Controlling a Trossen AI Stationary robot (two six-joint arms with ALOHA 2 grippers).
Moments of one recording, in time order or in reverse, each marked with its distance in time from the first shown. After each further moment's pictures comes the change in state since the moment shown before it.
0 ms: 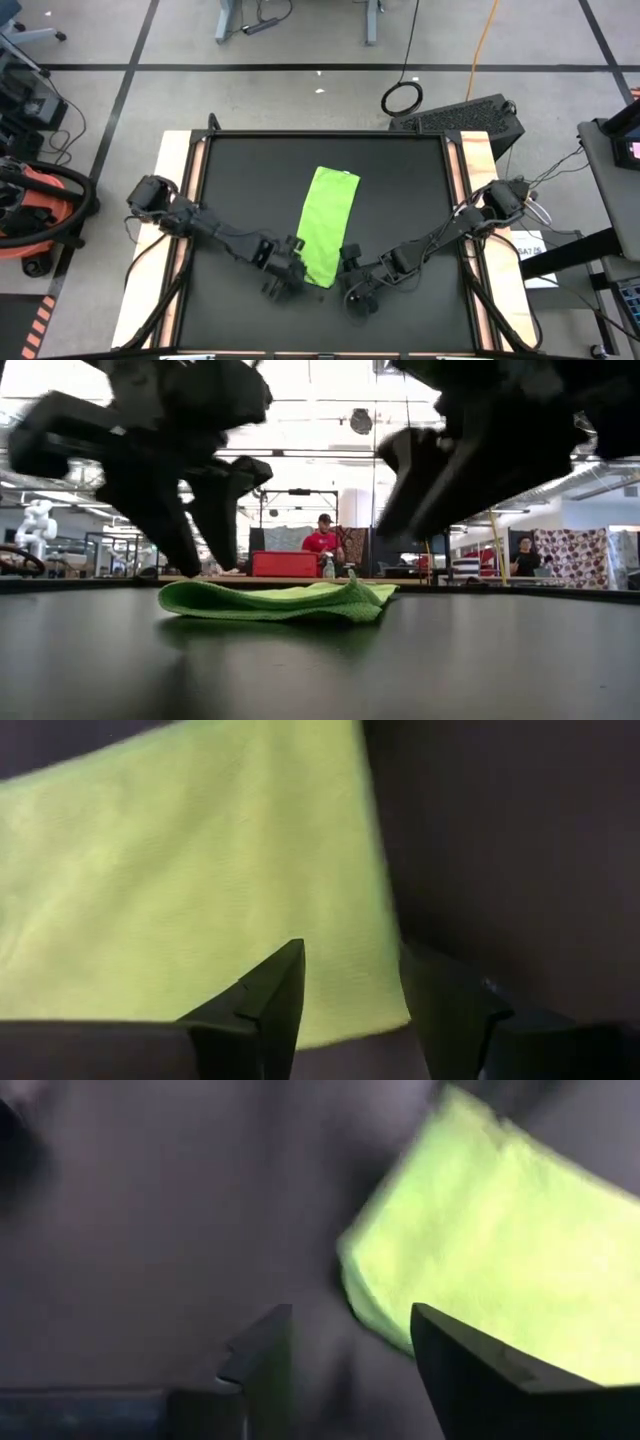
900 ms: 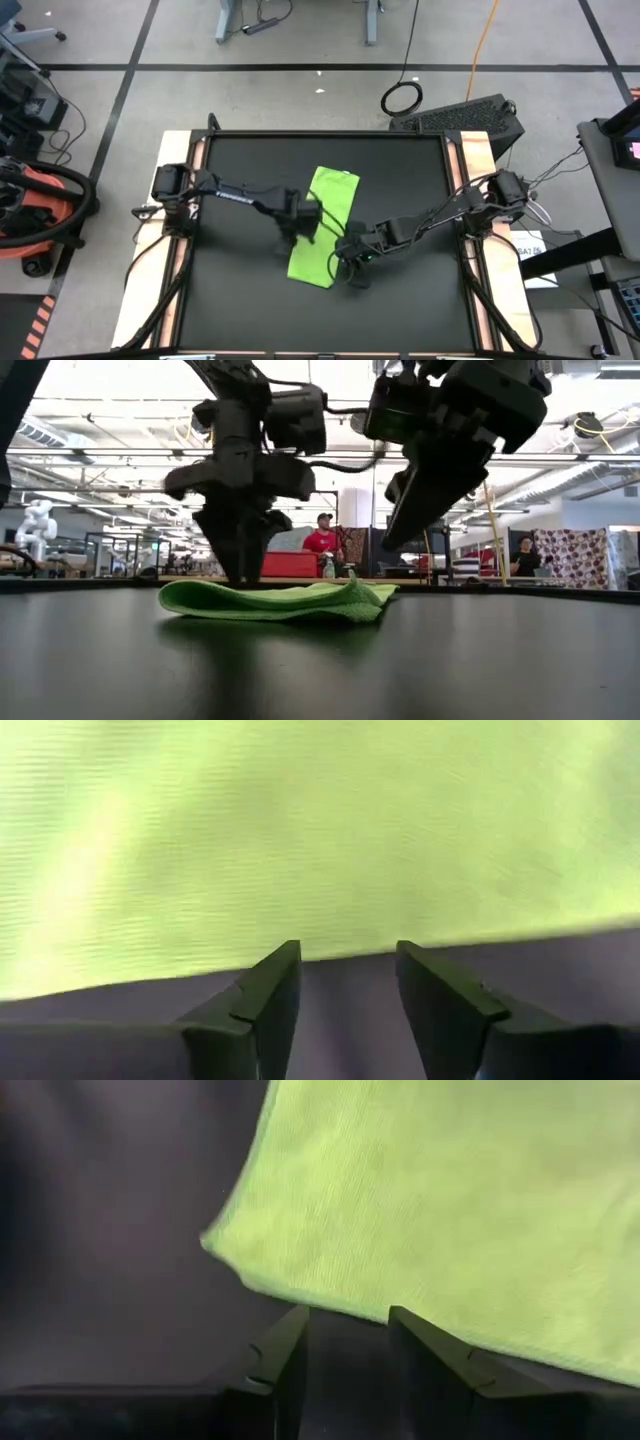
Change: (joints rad) left arm 0.389 0.105 0.170 -0.353 0.262 0.210; right arm -0.204 -0.067 -0.003 -0.146 -0.197 0.228
